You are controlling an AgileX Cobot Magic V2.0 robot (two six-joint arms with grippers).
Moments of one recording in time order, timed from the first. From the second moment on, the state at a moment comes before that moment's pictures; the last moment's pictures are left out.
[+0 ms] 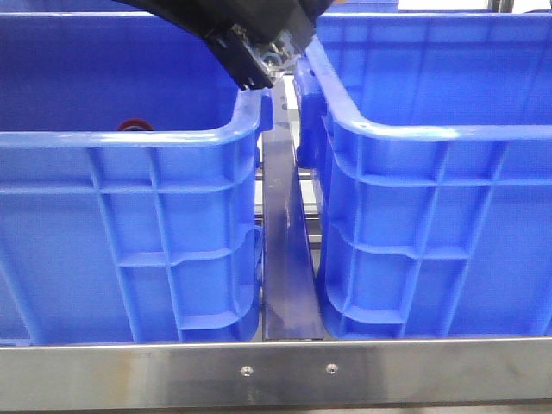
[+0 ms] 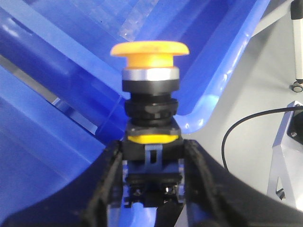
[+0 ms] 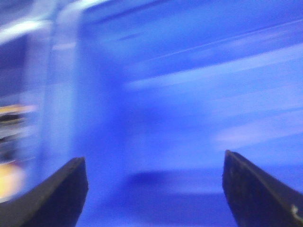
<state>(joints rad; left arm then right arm) -0.69 1.30 -1.09 -0.58 0.71 0.51 -0.03 0.82 -0.85 0.58 0.72 -0.09</state>
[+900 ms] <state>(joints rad) -0.69 1.30 -1.09 -0.58 0.71 0.51 0.26 1.29 -0.97 1.24 0.86 -0.45</state>
